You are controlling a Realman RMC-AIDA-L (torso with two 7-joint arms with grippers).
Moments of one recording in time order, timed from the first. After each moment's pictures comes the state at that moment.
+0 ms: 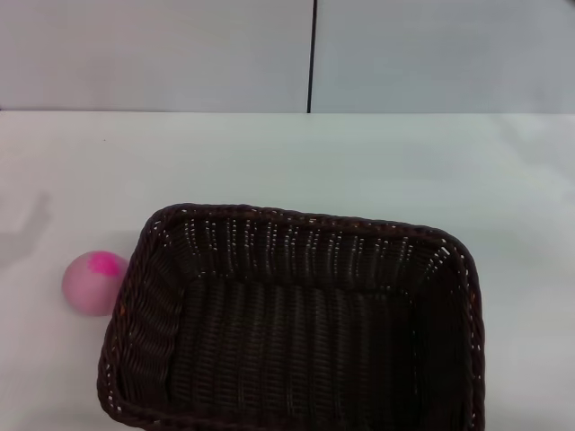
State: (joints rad) left arm -0.22 -2.05 0.00 0.23 1.71 1.53 -1.15; right arm 0.44 2.06 -0.46 -0.54 -1.40 -1.49 1.08
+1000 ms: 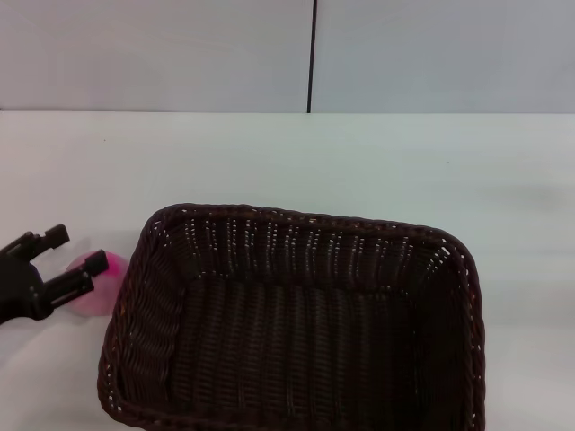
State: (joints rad) left arm -0.20 -2.04 0.41 0.47 1.91 1.55 -1.07; right arm 0.30 2.07 -0.28 -0.36 -1.29 -1.47 0.98
